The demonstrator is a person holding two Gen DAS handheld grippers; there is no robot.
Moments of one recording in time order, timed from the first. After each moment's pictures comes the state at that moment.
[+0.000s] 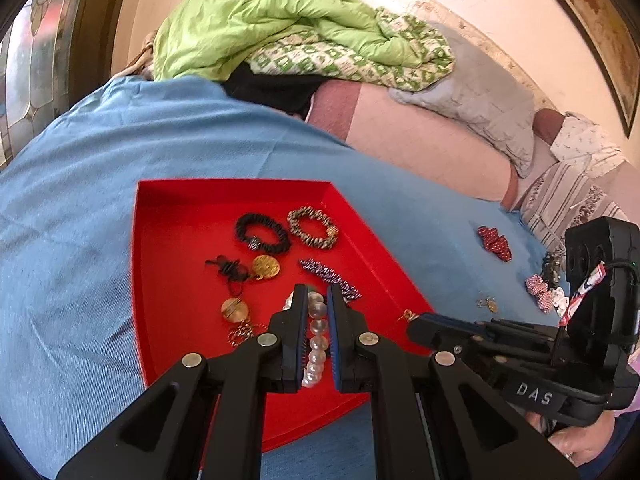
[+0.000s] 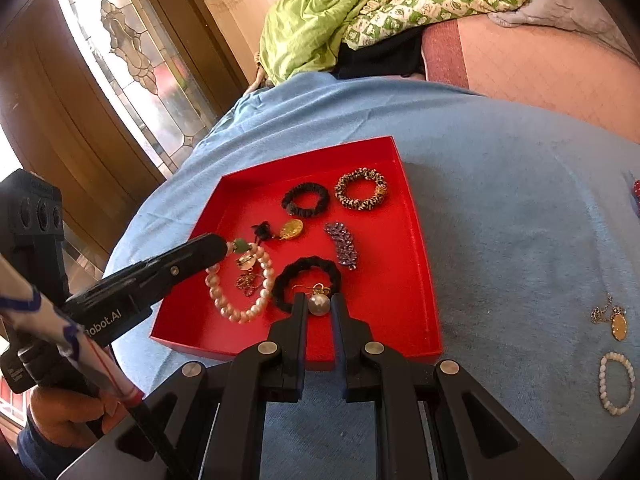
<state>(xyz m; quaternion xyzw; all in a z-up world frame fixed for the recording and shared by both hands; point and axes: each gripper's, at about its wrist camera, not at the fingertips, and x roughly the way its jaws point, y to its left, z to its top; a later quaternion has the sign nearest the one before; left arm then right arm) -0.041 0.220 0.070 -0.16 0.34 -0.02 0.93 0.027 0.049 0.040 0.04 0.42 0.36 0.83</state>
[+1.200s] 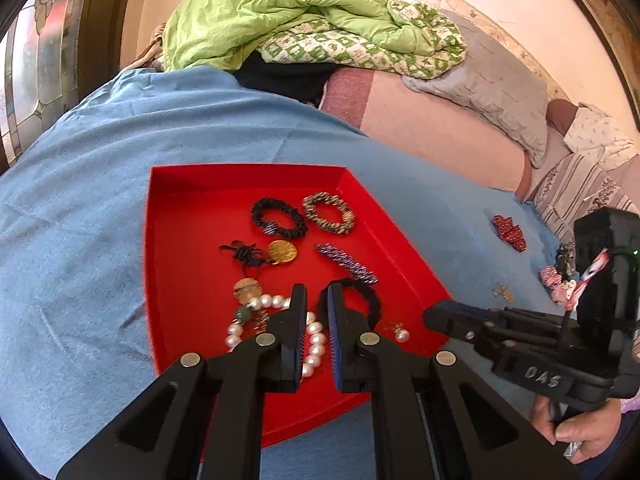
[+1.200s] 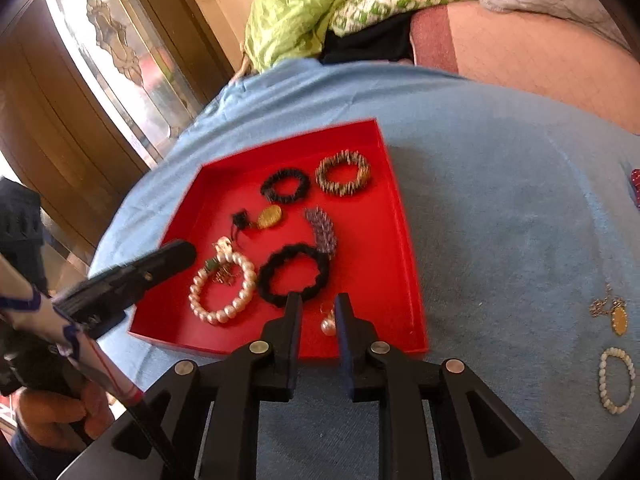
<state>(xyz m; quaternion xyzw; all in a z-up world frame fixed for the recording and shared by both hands) -0.040 0.218 0.065 -0.15 0.36 -0.01 0.92 0.029 0.038 0.039 0.04 0.43 0.35 0.83</state>
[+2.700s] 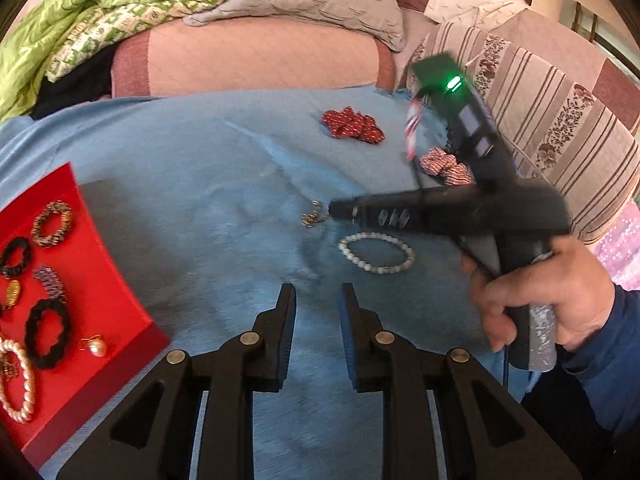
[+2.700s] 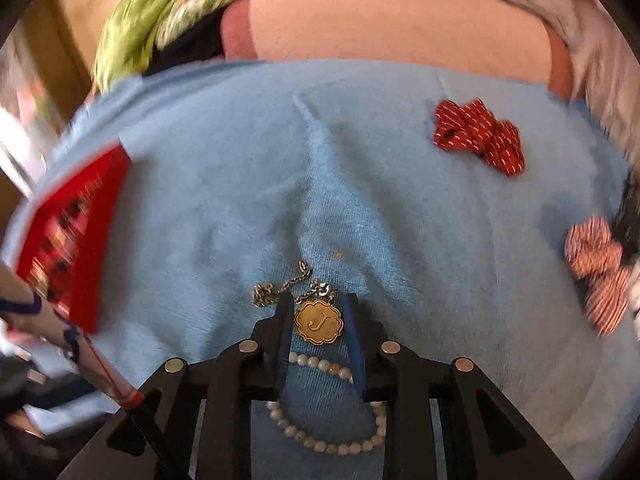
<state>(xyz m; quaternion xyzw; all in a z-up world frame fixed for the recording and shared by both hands) 0.003 -0.003 0.041 -0.01 0.41 -0.23 0.88 0.098 -0.160 0.008 0.06 0.48 0.15 0.86</state>
